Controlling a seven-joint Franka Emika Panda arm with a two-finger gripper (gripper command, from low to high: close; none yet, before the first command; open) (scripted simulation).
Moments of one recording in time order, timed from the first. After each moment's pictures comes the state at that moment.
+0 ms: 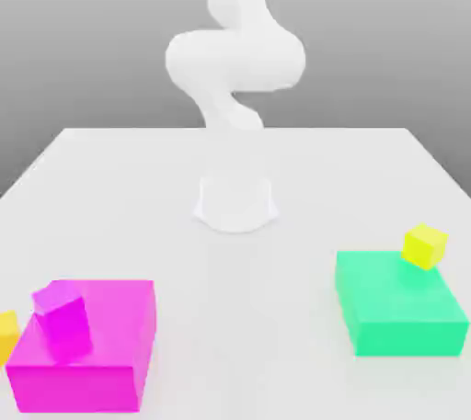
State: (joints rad) arm -0.05 -0.71 -0.01 -2.30 -0.02 2.33 0.85
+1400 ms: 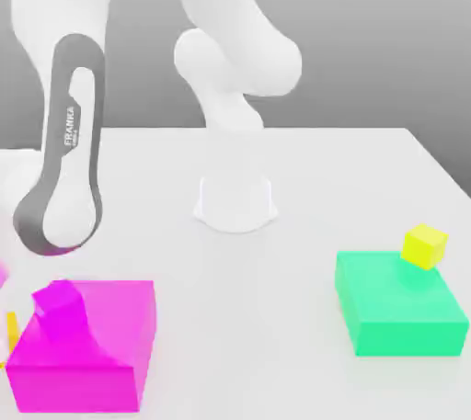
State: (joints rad) arm -0.55 0.42 -0.15 -2.33 0.16 2.75 1.06
